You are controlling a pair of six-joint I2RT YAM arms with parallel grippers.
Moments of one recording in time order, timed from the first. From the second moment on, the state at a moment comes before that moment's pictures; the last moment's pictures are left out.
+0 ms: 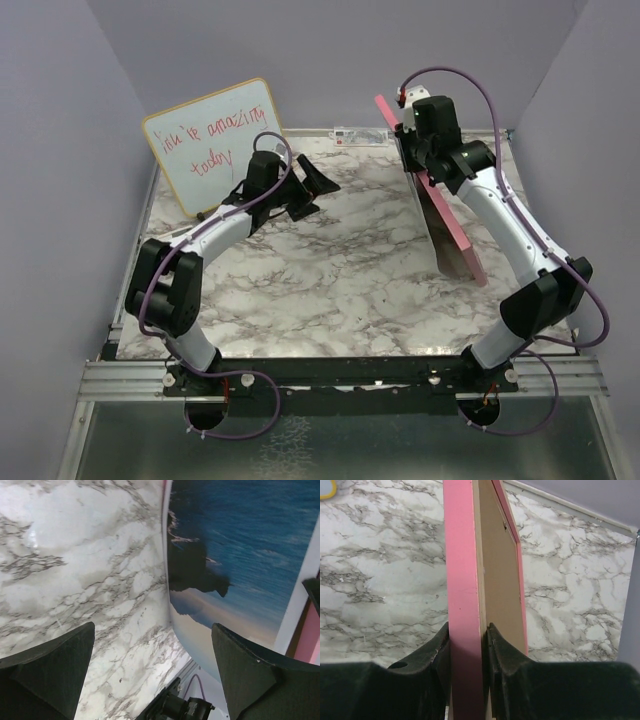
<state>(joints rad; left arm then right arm) -0.39 1.66 1.14 0.03 0.43 -1.04 0.43 1.63 1.73 -0.71 0.26 -0.08</state>
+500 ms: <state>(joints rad) -0.61 1.41 1.07 0.28 0.46 -0.99 0.47 1.70 1.75 -0.71 0.30 0.12</state>
